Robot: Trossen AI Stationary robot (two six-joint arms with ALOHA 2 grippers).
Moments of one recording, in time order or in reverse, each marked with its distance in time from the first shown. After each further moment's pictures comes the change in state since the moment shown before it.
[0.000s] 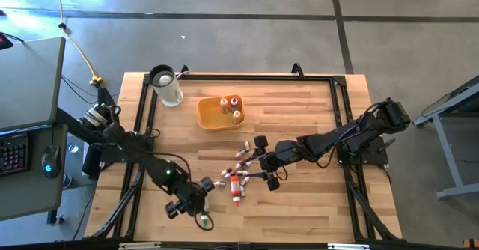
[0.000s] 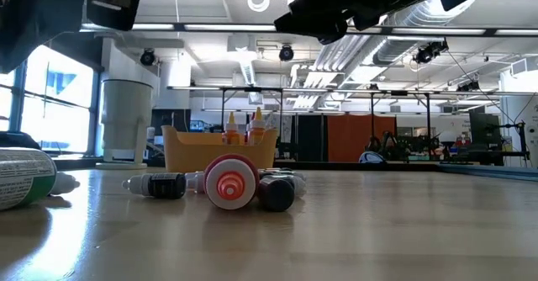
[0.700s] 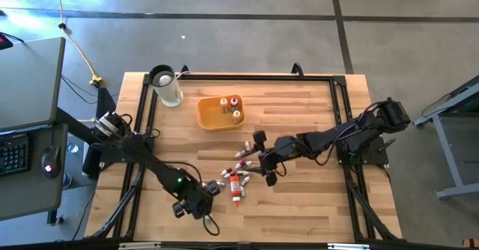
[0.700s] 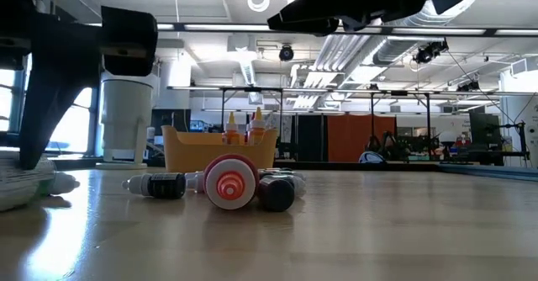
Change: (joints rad) left arm 0.003 0.162 0.000 0.078 -0.054 0.134; right arm -0.036 0.000 0.000 0.031 0.013 -0.161
